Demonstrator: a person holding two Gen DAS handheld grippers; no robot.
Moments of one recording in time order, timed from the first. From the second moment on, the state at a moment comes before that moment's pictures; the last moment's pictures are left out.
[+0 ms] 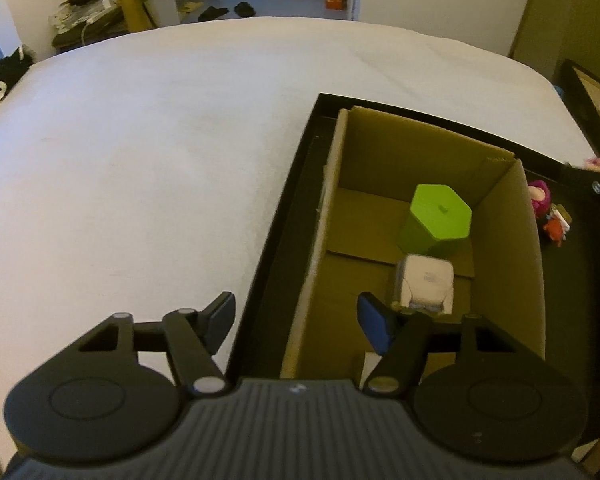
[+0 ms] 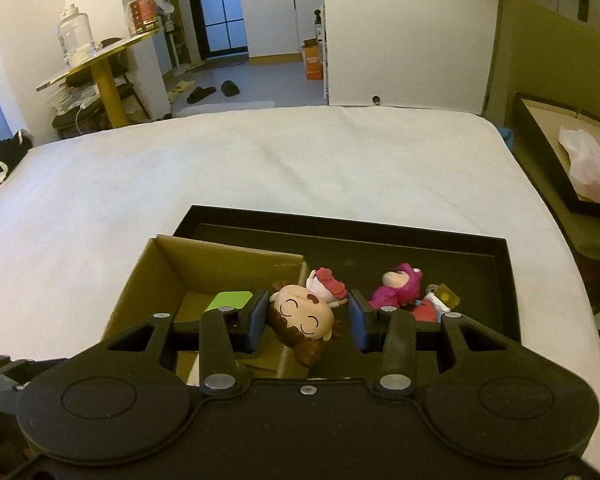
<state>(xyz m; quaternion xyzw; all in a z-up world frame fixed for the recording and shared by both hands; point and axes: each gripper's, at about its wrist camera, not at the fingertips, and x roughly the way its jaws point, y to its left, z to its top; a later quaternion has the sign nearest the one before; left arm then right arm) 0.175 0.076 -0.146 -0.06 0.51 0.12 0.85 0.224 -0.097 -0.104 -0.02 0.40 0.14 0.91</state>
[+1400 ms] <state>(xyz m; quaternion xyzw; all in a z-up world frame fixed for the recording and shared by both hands) 0.174 0.104 -0.168 -0.14 0.52 0.07 0.84 0.241 0.008 -0.117 -0.09 0.43 0.22 0.87</state>
